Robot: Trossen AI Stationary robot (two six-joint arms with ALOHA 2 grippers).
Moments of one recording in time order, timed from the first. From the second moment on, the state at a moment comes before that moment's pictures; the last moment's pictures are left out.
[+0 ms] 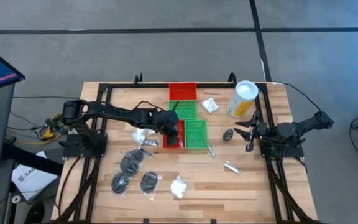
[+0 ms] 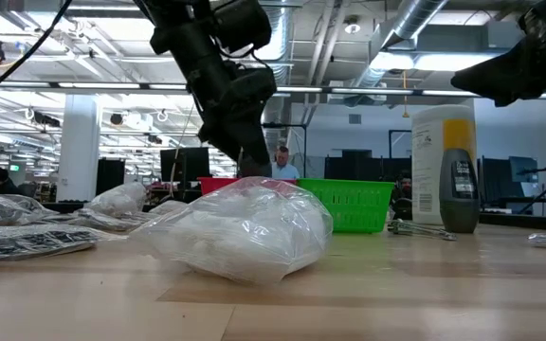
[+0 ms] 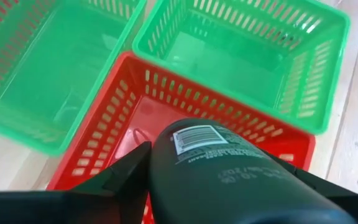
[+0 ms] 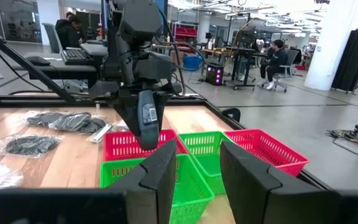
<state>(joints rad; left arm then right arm) 0.09 1.72 1.12 -0.38 -0.13 -0.31 0.40 0.01 0.08 -0.05 0.71 -0.10</state>
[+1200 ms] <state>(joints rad) 0.11 1.75 1.12 -0.35 -0.19 -0.28 0.40 0.01 0.08 -0.05 0.71 -0.10</state>
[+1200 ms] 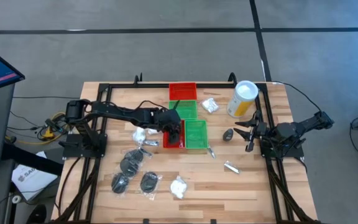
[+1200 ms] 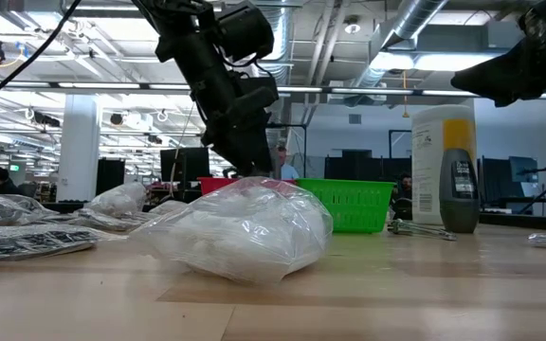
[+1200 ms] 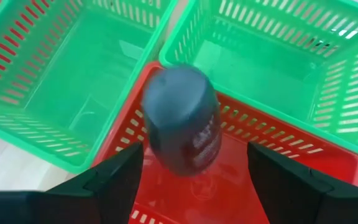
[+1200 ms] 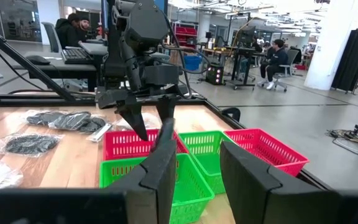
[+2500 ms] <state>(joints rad) 0.08 1.24 0.76 -0.60 -0.26 -0.63 0.40 0.01 0.08 -0.05 0.71 -0.10</state>
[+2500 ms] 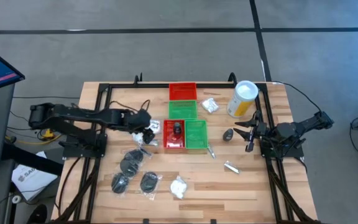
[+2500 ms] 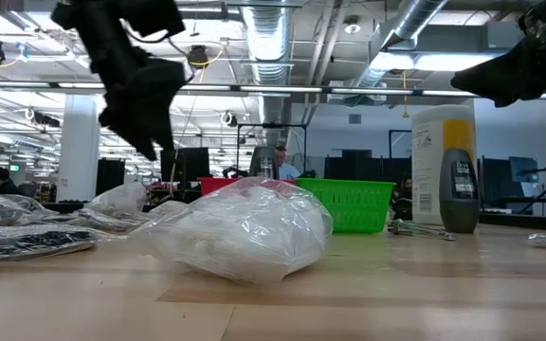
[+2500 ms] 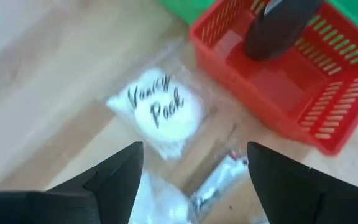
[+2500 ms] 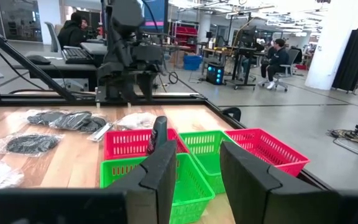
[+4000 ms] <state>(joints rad) 0.04 1.32 0.67 -0.63 -0.34 -0.77 0.40 0.01 0.08 -0.05 0.71 -0.10</state>
